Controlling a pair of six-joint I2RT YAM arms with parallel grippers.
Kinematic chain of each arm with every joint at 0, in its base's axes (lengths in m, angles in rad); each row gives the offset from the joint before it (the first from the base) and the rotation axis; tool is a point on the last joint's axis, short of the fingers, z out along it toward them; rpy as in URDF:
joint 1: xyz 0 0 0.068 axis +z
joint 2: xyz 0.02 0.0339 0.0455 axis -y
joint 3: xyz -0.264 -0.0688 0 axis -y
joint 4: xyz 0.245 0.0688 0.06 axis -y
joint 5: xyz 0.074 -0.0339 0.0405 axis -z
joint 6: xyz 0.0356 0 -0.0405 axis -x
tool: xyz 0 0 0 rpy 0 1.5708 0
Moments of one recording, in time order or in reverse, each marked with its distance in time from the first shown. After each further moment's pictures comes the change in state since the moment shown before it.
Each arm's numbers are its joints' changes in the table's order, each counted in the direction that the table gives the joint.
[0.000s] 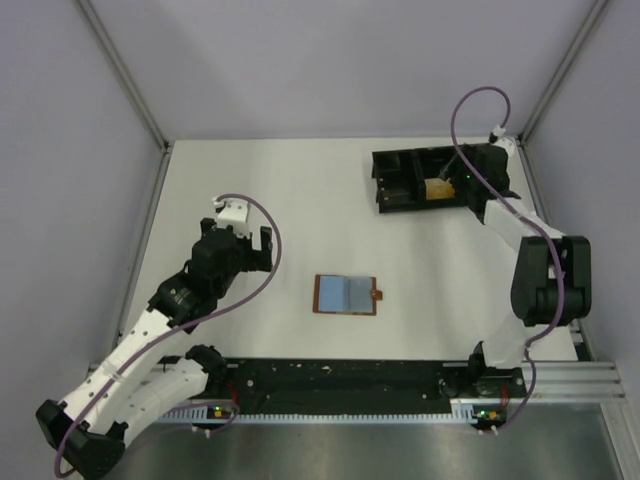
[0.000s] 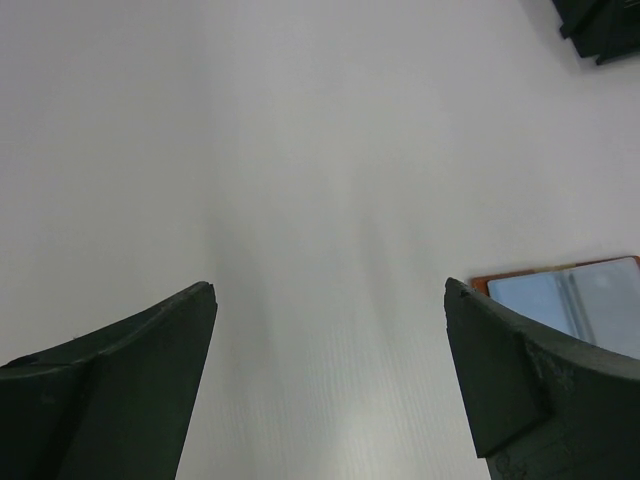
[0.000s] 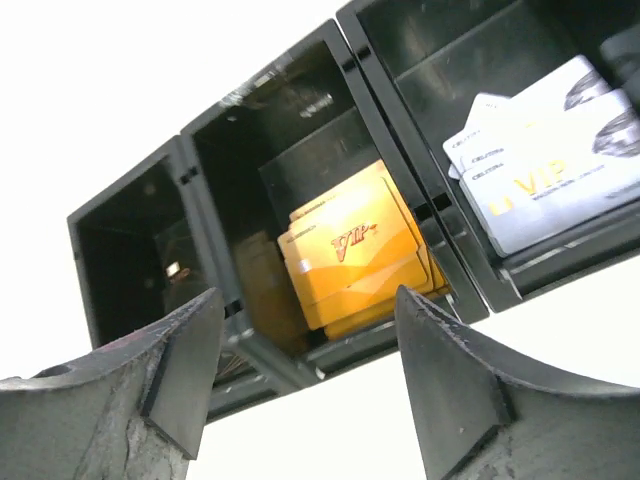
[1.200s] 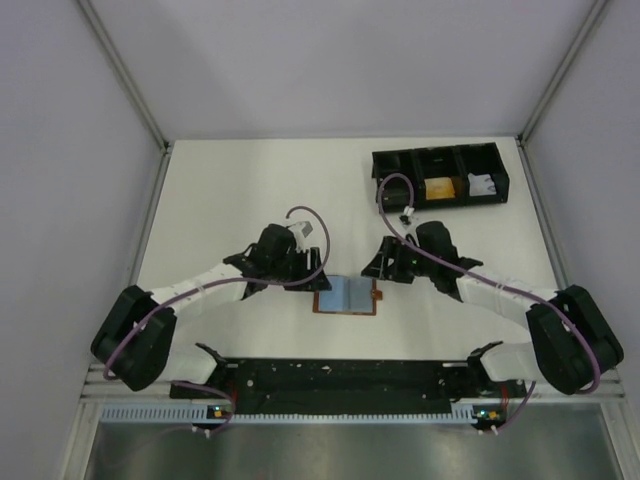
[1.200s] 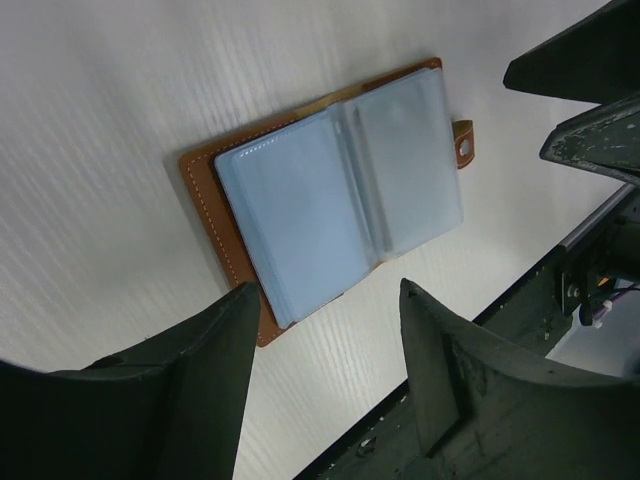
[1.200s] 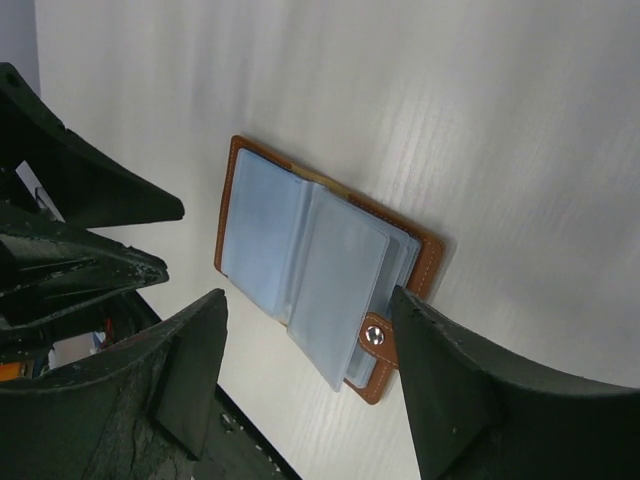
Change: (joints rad) left arm -0.037 -0.576 -0.089 0.318 0.724 0.406; right arm 0.478 0.437 -0.568 -0.019 -0.460 -0.107
